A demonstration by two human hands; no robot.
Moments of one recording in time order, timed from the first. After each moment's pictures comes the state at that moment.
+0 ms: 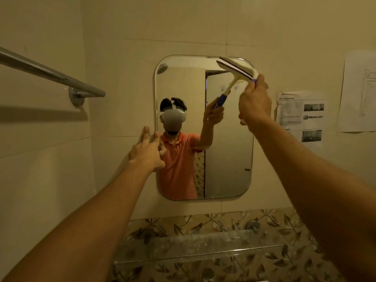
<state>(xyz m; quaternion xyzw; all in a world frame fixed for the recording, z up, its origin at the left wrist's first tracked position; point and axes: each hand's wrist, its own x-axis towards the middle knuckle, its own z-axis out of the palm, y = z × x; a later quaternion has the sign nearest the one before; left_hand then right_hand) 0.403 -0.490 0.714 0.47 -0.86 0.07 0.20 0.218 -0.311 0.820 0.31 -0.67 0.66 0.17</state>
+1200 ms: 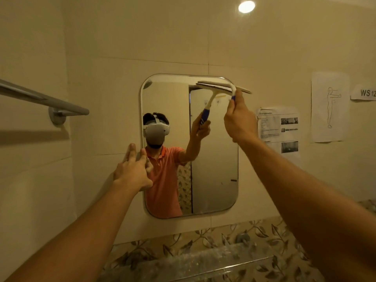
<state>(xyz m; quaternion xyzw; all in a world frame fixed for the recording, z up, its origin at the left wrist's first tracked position) 0.408 -0.487 0.718 0.46 -0.86 0.07 0.19 0.211 -0.302 0.814 0.35 -0.71 0.54 0.28</state>
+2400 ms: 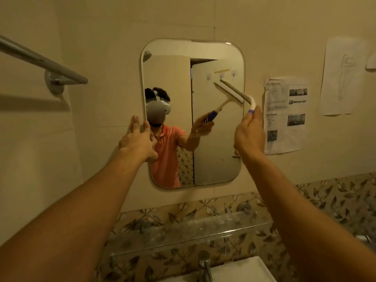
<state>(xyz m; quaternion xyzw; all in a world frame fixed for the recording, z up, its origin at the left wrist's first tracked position) 0.408 -0.488 0.717 0.46 -0.87 0.08 0.17 0.222 -0.300 0.707 0.24 -0.68 0.68 0.14</state>
